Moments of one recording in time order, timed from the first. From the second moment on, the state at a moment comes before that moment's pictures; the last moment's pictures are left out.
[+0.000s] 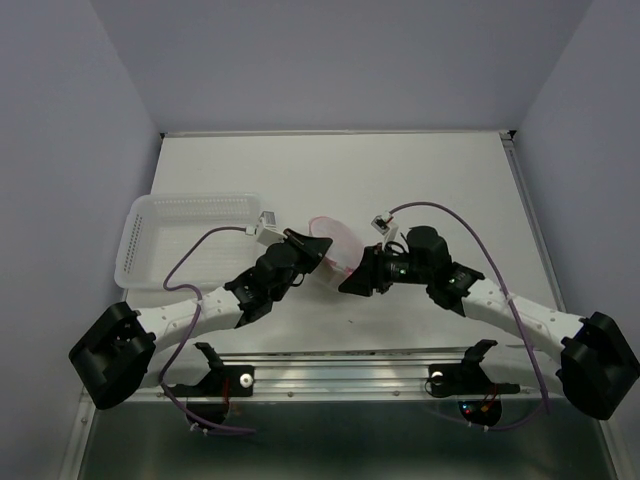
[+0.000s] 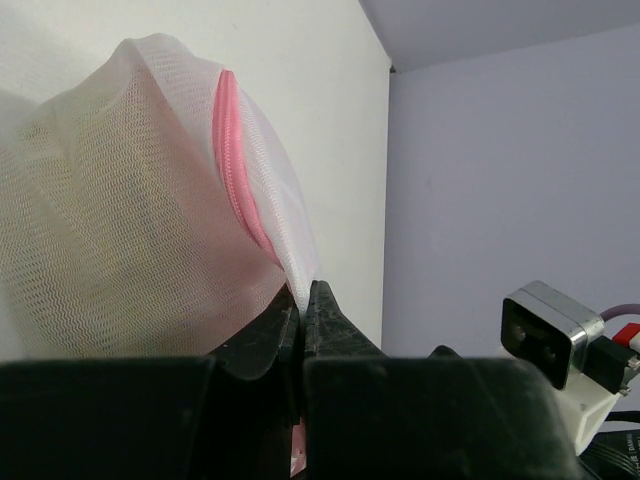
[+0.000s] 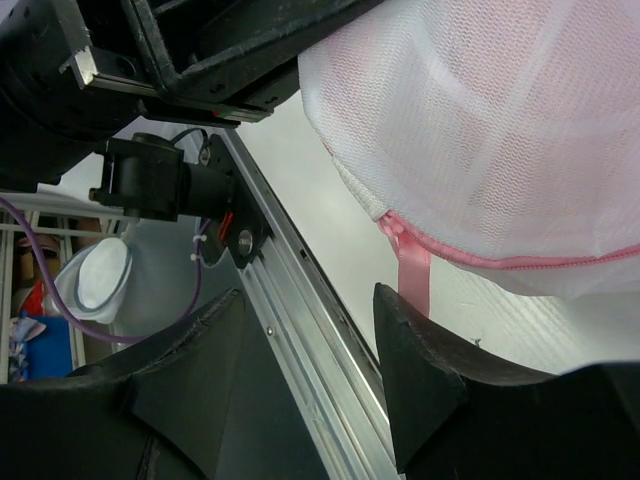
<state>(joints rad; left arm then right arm) -0.88 1.18 0.50 0.42 -0.40 -1.31 0.70 1.12 0.59 0.14 -0.57 0.68</state>
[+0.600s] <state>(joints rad) -0.88 1.18 0.50 0.42 -0.39 -1.31 0.70 1.15 0.56 0.20 -0.54 0.69</state>
